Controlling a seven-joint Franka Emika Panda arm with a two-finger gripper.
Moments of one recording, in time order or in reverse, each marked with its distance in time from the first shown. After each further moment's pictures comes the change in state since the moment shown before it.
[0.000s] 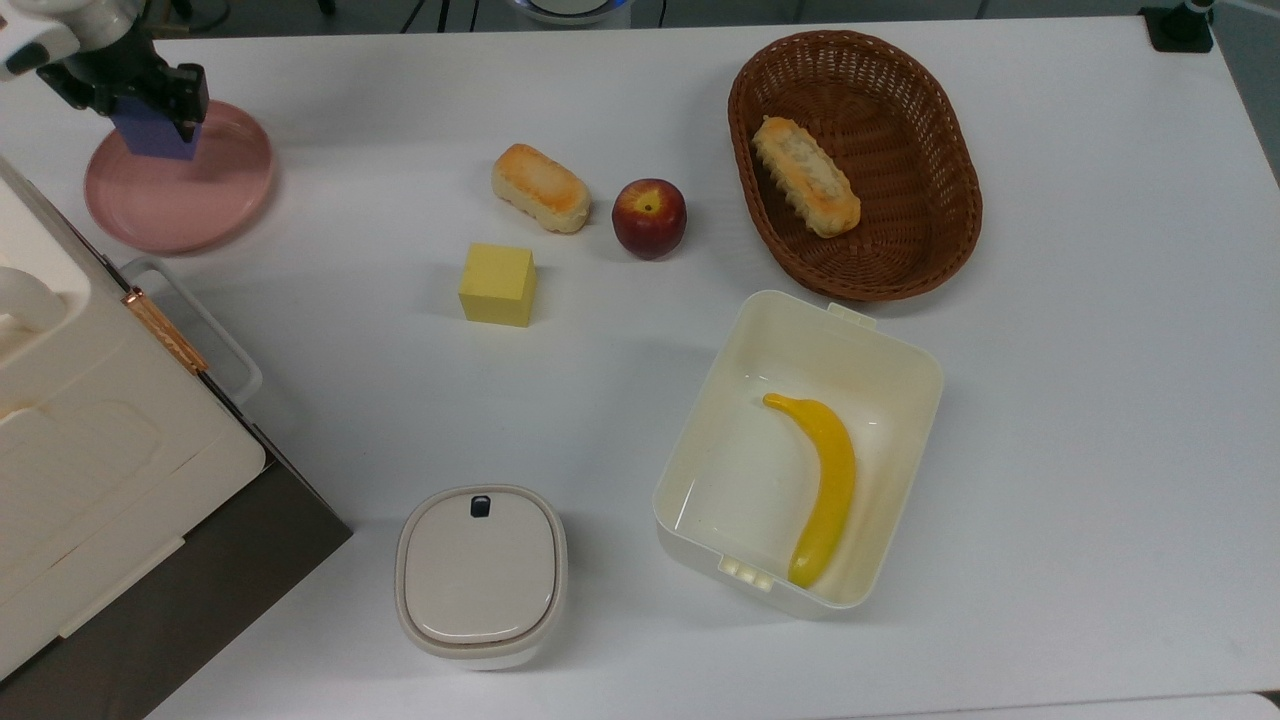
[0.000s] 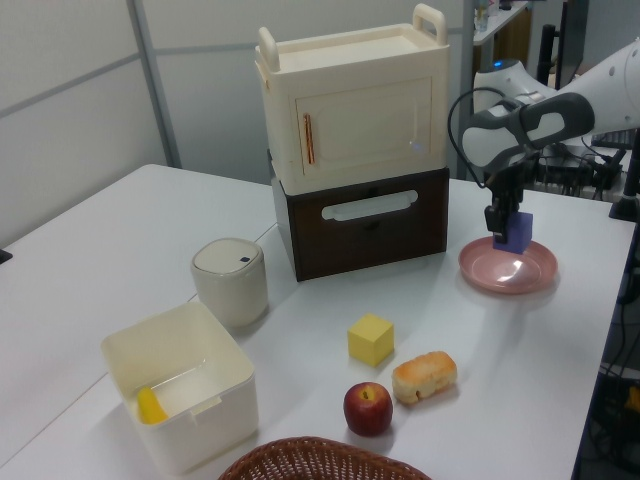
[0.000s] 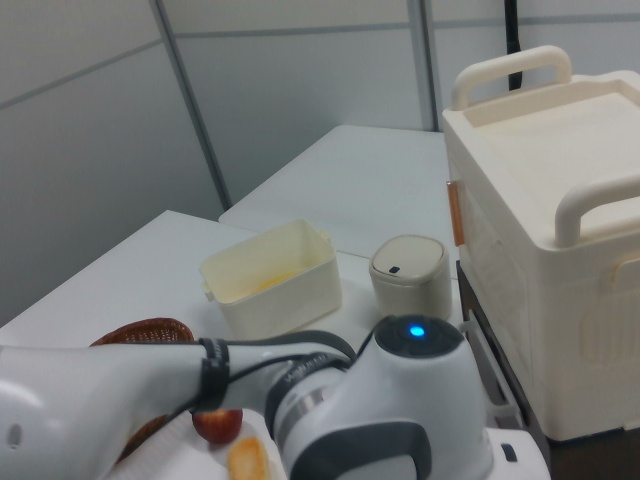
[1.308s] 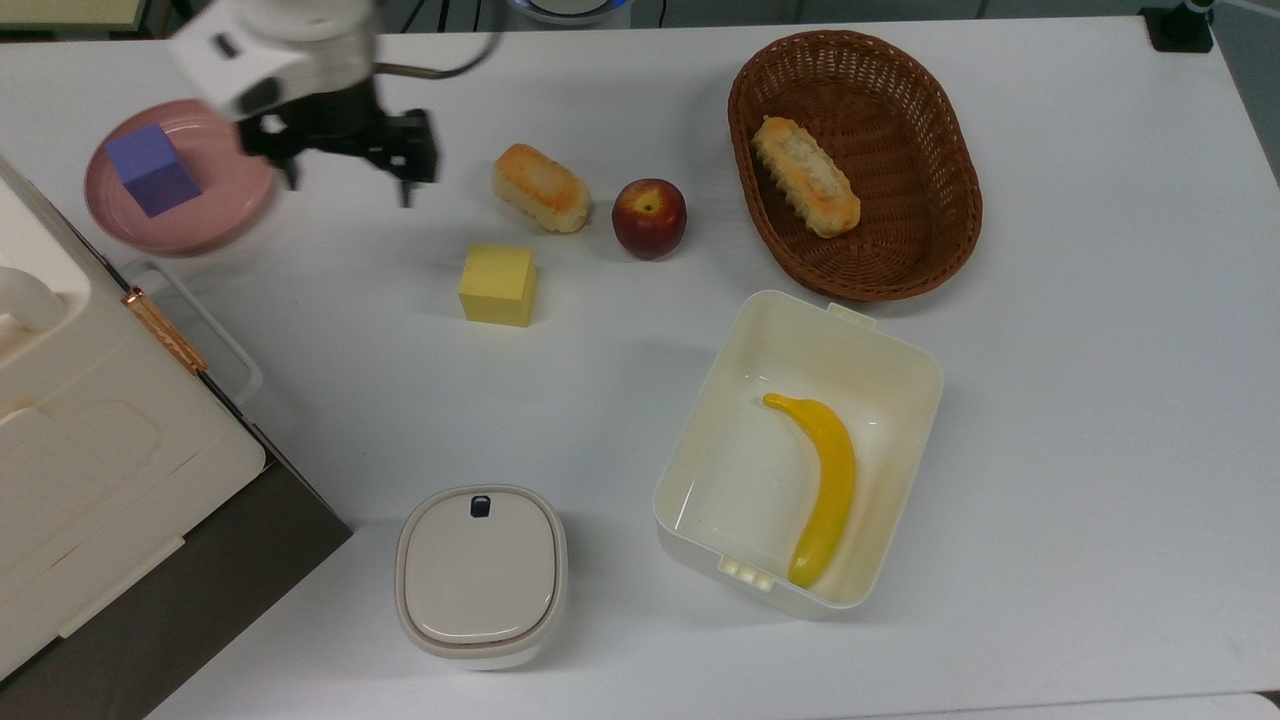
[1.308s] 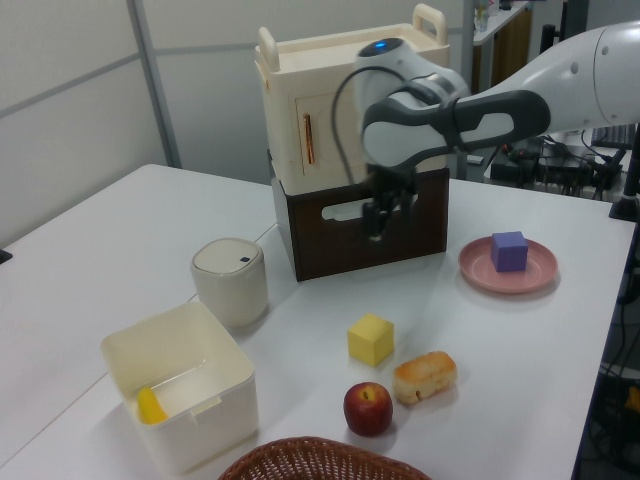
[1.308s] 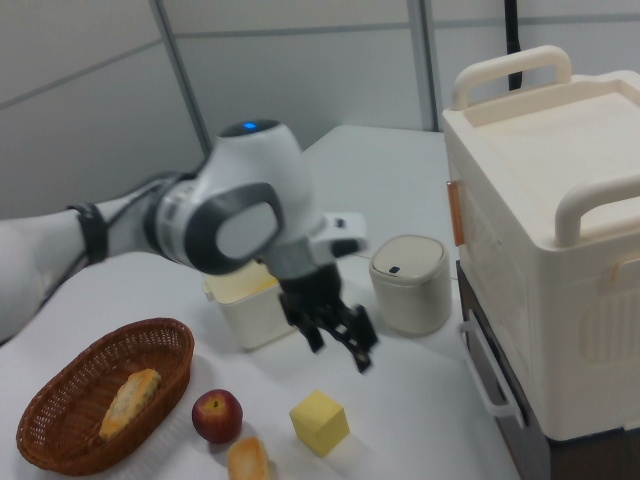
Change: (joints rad) arm 0.430 -0.054 0.039 0.173 0.025 -0.173 0.461
